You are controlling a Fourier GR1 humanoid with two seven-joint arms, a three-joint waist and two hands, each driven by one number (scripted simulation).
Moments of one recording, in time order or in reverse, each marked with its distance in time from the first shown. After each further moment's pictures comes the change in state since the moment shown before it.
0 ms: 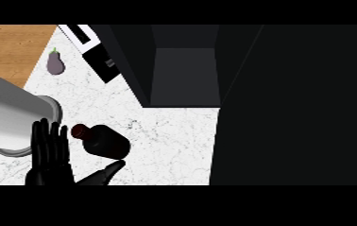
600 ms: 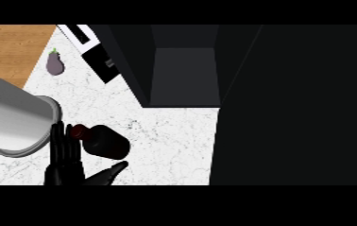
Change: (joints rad) left arm -0.014 -0.071 0.095 0.254 0.109 -0.223 -0.211; right arm -0.022 0.009 -0.004 -0.005 0.005 0.005 0.031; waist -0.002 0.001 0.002
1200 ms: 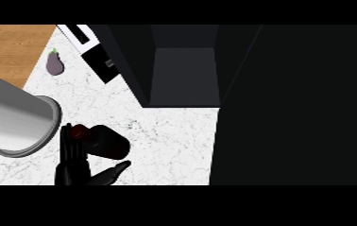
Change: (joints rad) left arm -0.040 -0.043 0.061 0.187 0.023 -0.104 -0.112; right arm 0.009 0.024 0.024 0.001 0.004 0.013 -0.004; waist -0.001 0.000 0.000
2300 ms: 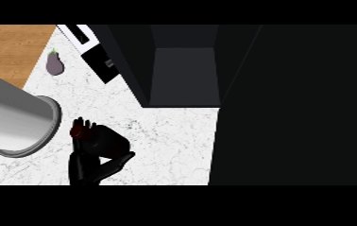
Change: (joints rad) left arm -0.148 -0.053 0.109 0.279 0.038 -0.151 -0.117; right arm -0.046 -0.005 -0.059 0.000 0.001 0.013 0.039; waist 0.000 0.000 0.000
